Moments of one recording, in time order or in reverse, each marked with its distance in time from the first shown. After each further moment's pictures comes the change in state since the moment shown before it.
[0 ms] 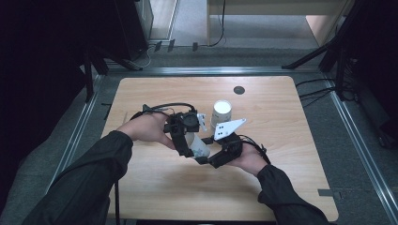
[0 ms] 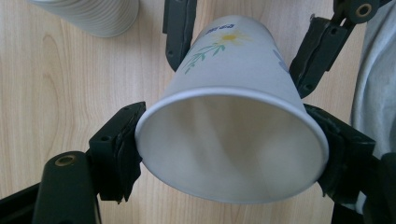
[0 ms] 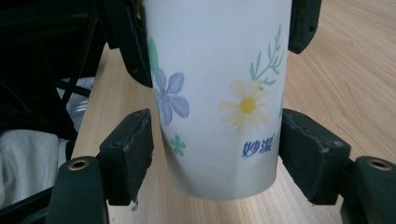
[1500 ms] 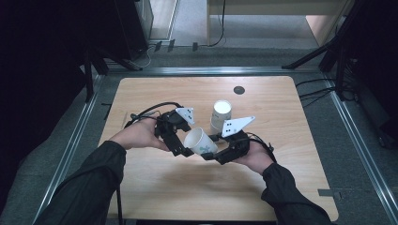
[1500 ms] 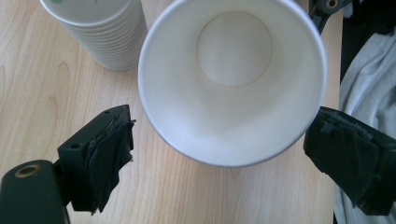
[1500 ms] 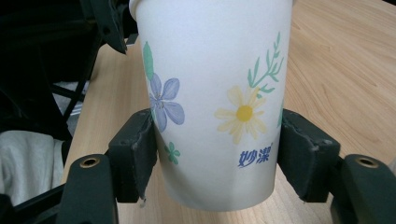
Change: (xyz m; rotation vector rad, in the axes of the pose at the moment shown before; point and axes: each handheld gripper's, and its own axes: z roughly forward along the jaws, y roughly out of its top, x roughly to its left) left arm 0.001 -0.037 -0.003 -0.300 -0.021 -0.109; right arm -0.004 -0.001 -0.021 -0.025 -0.033 -0.006
